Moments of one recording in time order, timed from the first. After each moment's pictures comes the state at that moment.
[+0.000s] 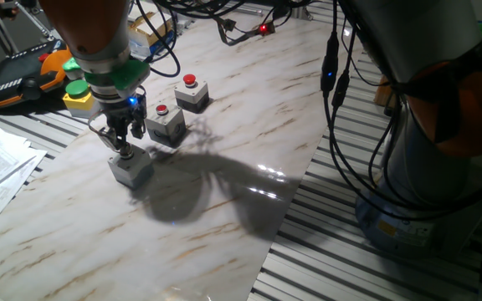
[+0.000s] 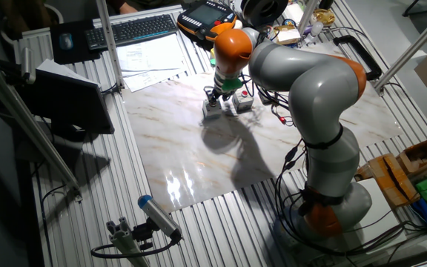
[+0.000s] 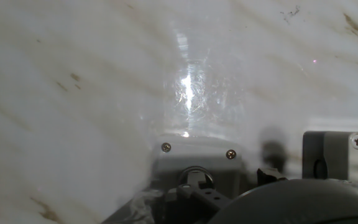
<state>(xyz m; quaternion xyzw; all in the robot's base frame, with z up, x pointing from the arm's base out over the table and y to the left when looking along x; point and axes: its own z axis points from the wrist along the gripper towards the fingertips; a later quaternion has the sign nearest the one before) 0.613 0.142 0.101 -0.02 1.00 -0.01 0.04</state>
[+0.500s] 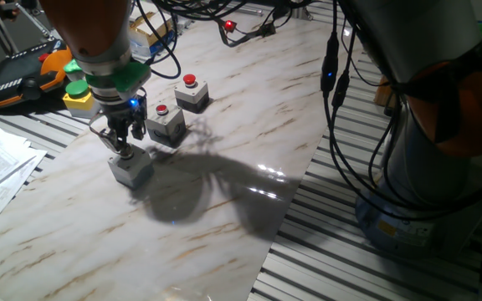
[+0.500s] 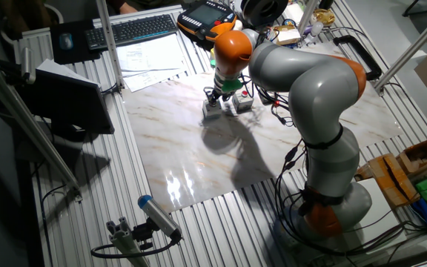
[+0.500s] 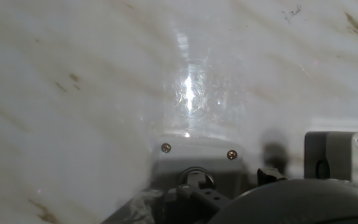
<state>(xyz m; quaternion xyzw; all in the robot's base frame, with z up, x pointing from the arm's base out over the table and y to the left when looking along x) 0.613 0.142 0.096 -0.01 1.00 -0.01 0.04</state>
